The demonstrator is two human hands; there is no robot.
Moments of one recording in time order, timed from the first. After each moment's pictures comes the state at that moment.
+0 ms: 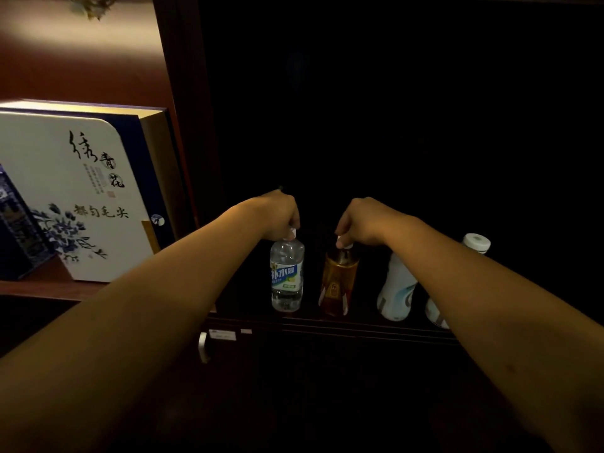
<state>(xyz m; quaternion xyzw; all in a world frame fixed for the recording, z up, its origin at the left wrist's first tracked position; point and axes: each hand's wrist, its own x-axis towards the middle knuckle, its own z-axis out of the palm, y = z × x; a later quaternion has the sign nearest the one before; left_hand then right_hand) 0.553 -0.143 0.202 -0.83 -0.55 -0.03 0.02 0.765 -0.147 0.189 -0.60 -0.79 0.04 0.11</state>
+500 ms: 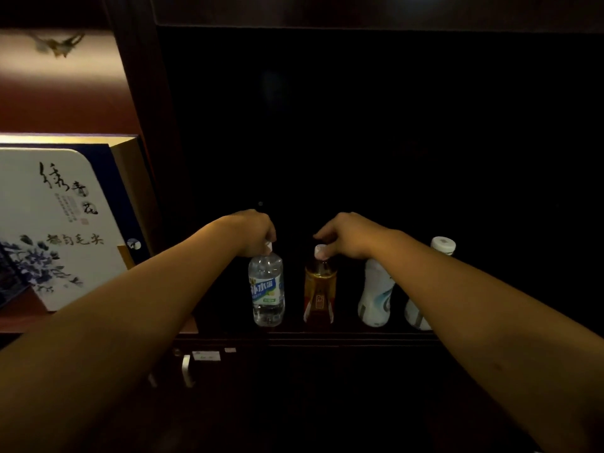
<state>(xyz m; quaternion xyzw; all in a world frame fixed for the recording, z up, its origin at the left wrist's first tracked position) 0.562 -0.153 0.208 -0.82 -0.56 0.04 0.08 0.792 -0.155 0.188 -0.57 -0.80 0.11 0.14</state>
